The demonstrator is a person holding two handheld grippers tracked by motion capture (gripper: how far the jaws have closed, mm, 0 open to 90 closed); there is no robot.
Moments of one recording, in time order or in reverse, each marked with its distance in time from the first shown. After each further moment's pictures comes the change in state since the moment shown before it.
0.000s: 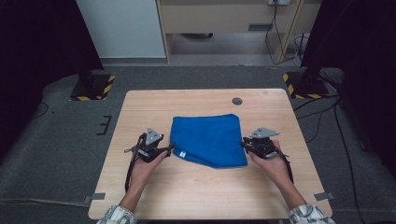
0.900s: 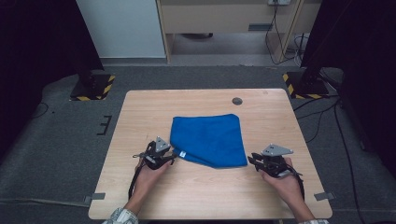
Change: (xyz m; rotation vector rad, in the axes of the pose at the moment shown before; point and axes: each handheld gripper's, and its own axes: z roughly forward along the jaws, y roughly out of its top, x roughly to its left) left arm -0.014 -0.022 0.025 0.119 -0.040 0.033; right arm 0.014 -0.041 -0.043 0.016 0.013 0.033
